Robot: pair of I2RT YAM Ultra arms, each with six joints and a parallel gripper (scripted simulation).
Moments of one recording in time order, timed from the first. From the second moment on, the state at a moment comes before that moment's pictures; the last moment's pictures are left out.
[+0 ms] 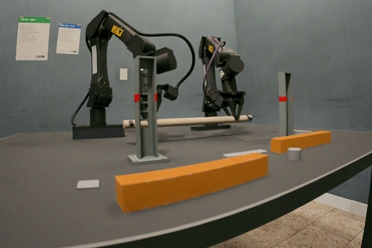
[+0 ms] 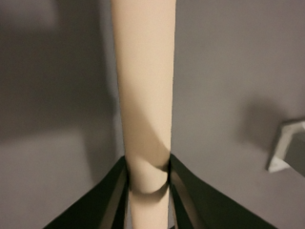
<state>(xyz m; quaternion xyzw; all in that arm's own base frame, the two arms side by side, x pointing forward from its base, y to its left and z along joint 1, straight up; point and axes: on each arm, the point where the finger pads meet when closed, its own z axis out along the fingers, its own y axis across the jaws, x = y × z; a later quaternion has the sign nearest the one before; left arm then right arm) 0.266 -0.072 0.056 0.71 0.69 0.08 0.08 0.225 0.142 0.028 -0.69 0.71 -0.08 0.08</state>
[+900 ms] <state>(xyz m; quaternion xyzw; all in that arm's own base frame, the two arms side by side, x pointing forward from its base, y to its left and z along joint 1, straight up) 0.307 -0.079 0.087 0.69 0.68 0.17 0.18 0.267 0.134 0.060 -0.67 0.69 -0.18 0.17</state>
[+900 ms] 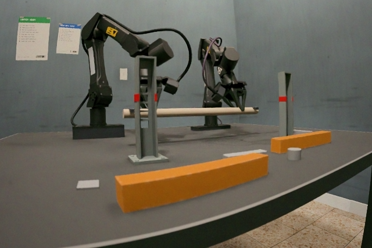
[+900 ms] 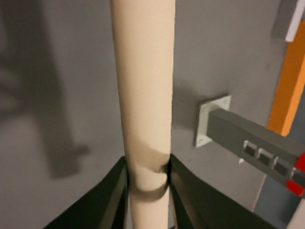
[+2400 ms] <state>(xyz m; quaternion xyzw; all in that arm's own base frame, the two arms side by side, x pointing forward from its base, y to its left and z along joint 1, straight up) 0.399 -0.080 0.113 0.69 0.68 0.18 0.18 0.361 0.132 0.084 -0.68 0.69 -0.19 0.17</state>
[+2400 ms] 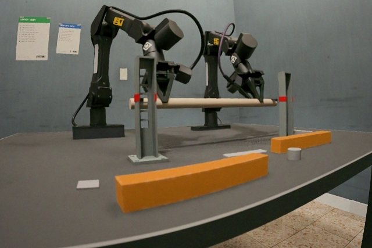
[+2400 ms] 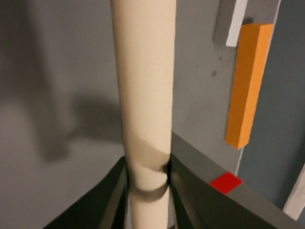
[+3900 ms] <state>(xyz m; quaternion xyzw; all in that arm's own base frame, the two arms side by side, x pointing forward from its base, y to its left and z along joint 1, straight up) 0.435 -0.082 0.114 0.69 0.68 0.18 0.18 0.397 0.130 0.085 -0.68 0.69 -0.19 0.17</state>
